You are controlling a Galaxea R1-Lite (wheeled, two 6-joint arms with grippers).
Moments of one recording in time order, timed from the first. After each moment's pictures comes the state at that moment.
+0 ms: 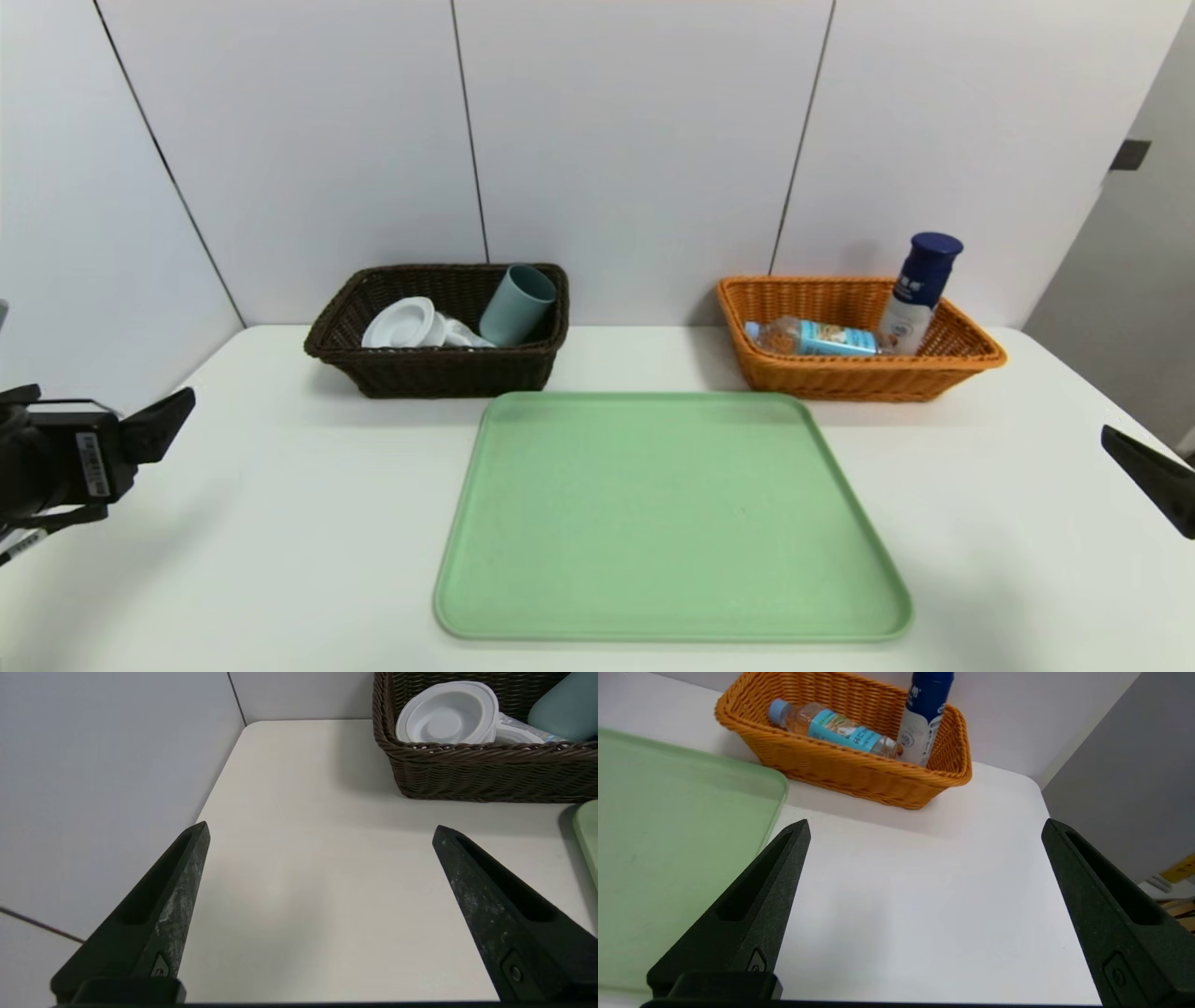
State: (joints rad) left arm -0.06 1.03 -0.42 -0.46 0.29 0.07; right arm -0.01 0.85 -0.34 -0.40 -0.02 -0.28
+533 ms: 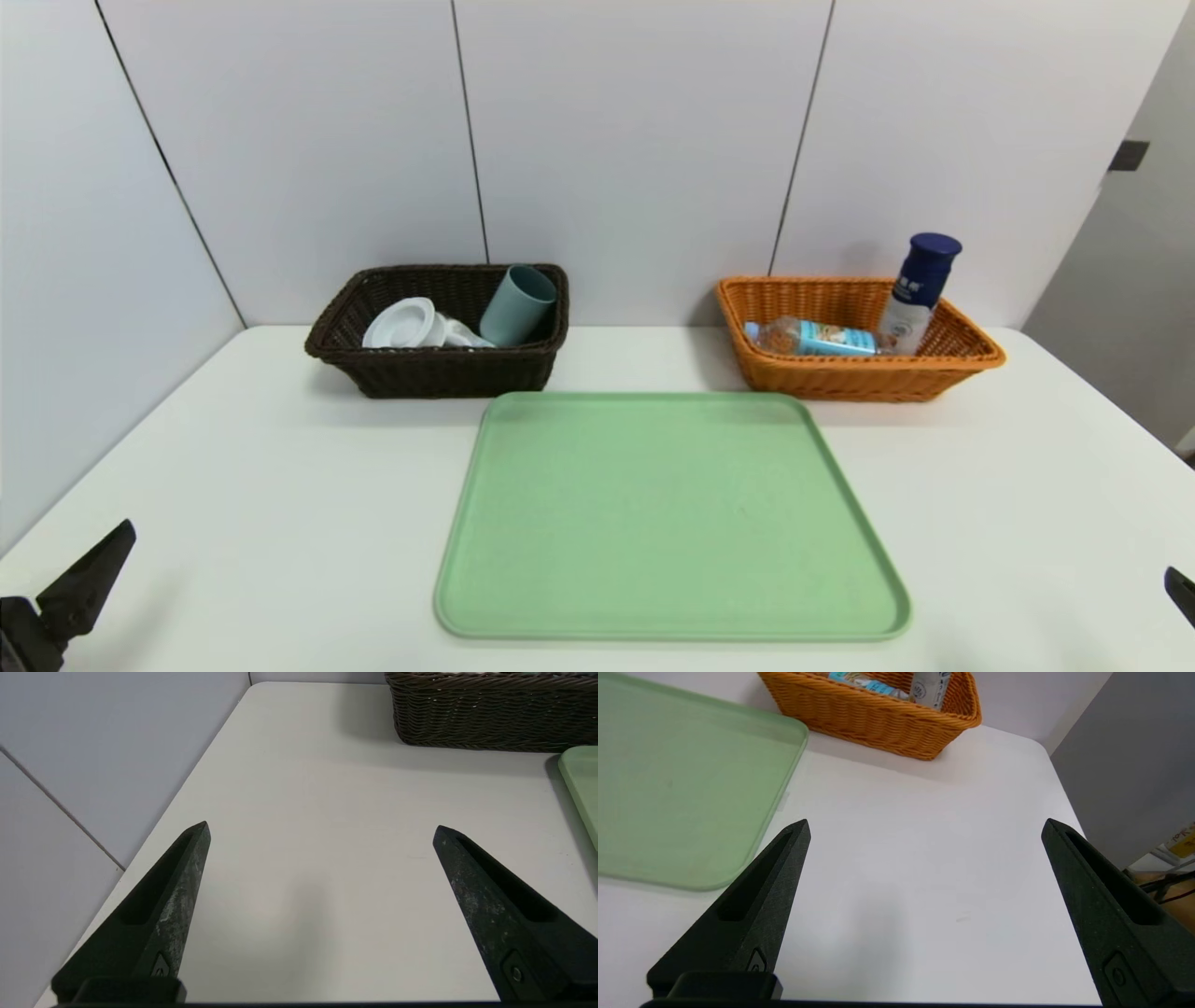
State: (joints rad) left arm -0.06 0.70 -0.13 -0.45 0.28 0.00; right arm -0.09 0.49 -0.21 -0.16 0.09 -0.27
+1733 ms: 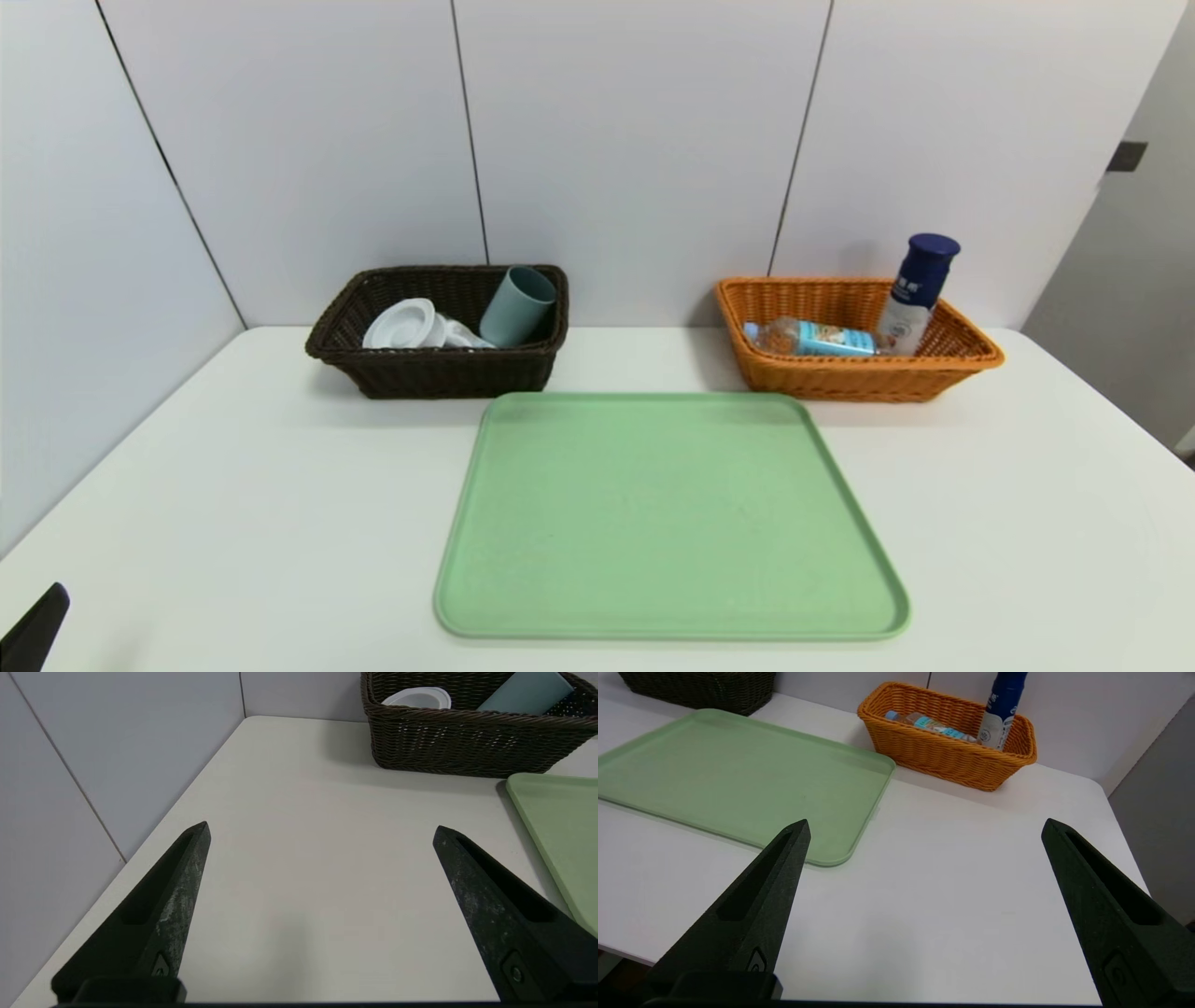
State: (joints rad) left arm -0.06 0.37 -0.10 -0.29 0.24 -0.02; right arm 0.02 0.19 -0.51 0.34 0.19 -0.19
